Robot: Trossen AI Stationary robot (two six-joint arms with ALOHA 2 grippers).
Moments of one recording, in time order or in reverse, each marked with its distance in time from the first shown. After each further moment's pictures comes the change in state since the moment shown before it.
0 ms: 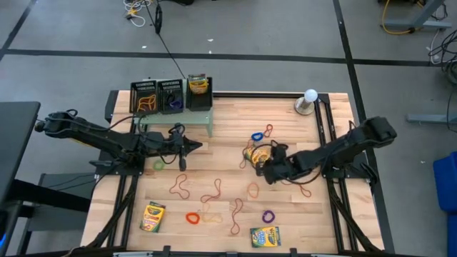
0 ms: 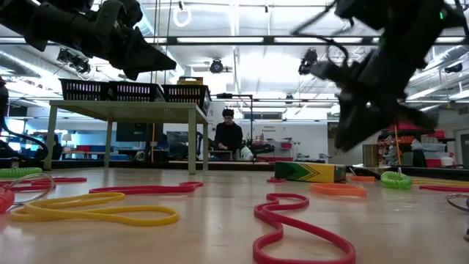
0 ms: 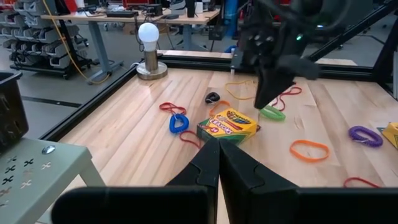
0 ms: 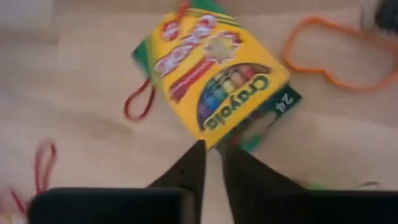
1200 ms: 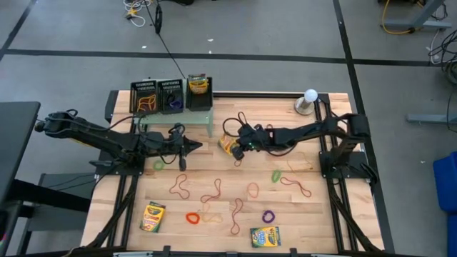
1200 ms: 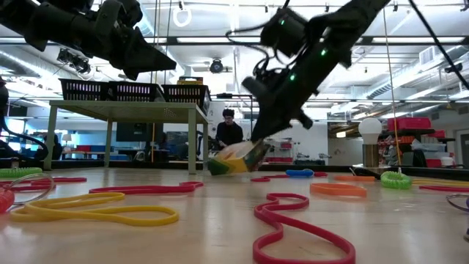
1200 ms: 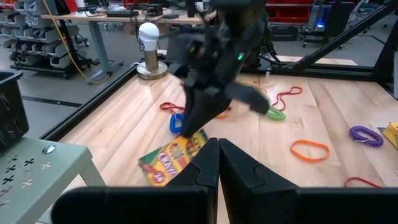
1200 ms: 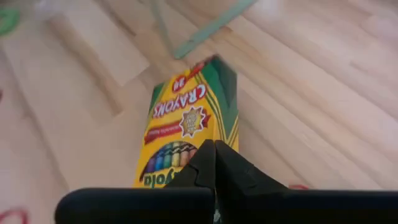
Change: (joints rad) left arm 0.000 0.000 0.000 0.000 0.000 0.000; right arm -0.379 0.243 0.210 0.391 -0.139 -1.074
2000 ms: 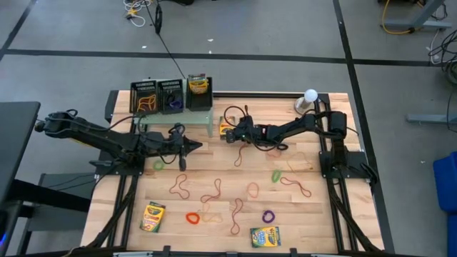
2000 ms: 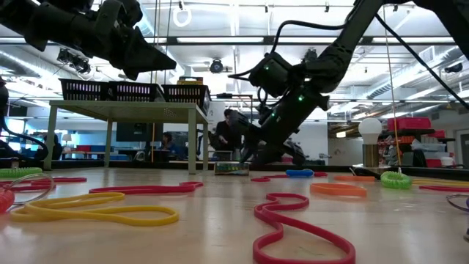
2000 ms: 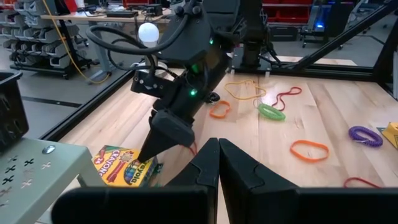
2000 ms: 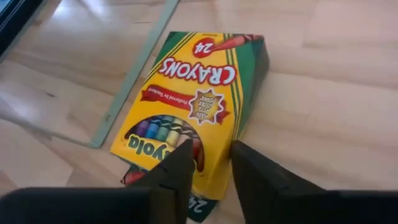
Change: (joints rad) left arm 0.000 0.000 0.000 0.001 0.000 0.000; right arm -0.130 0.236 0.005 0.271 0.084 0.372
